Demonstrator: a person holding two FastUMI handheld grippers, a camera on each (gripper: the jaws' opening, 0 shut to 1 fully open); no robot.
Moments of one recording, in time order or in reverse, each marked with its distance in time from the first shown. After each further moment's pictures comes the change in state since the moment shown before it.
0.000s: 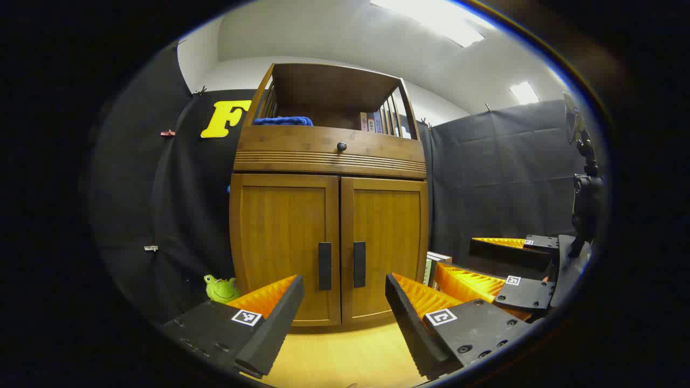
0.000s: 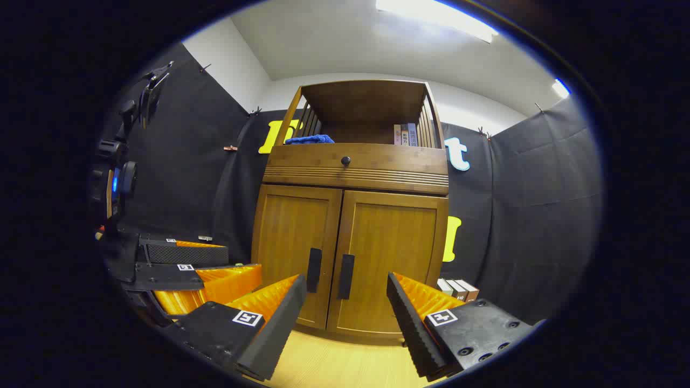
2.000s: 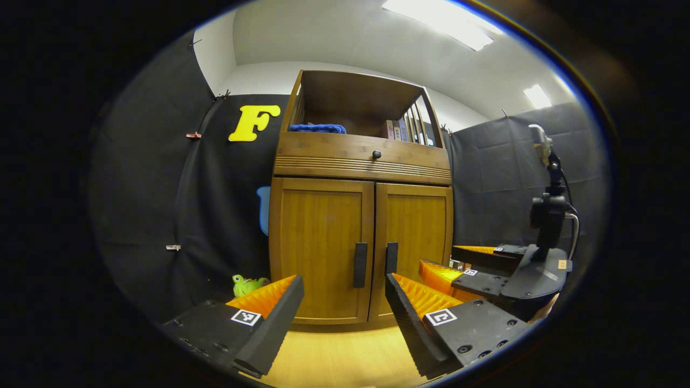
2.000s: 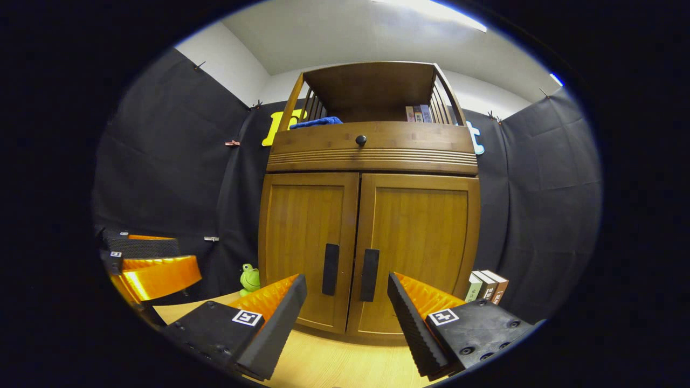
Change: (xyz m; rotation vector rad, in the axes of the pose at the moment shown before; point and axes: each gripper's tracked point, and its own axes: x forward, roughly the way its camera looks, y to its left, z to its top) left arm -0.042 0.065 0.002 -0.003 -0.025 0.119; right arm 0.066 0.035 -0.032 0.059 0.062 0.041
